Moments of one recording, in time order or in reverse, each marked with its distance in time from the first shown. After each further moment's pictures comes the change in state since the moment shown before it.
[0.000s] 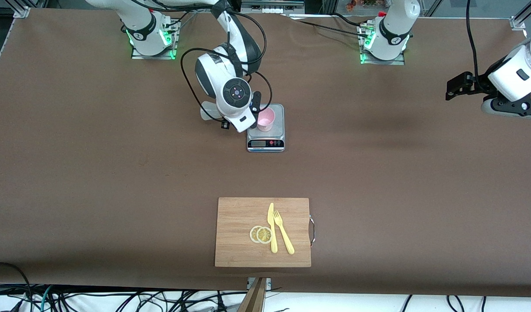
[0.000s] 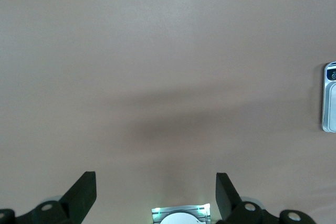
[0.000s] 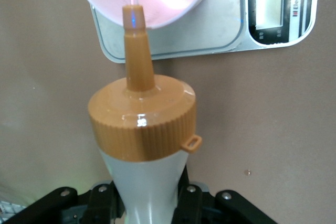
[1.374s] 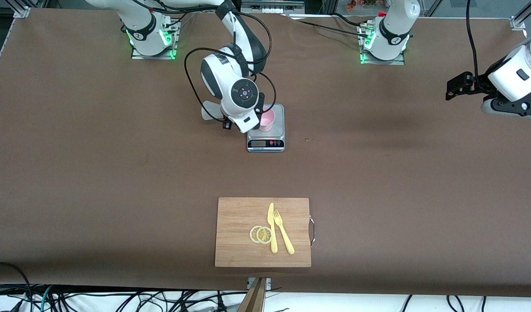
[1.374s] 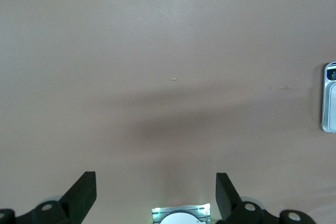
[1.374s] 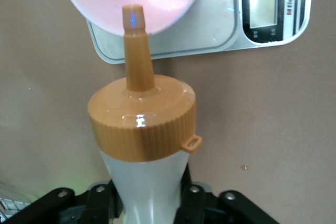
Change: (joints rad) left arm 0.000 0.000 0.000 0.000 0.000 0.000 0.000; right arm 0.008 0.035 -0.007 0.052 -0.020 -0.036 0.032
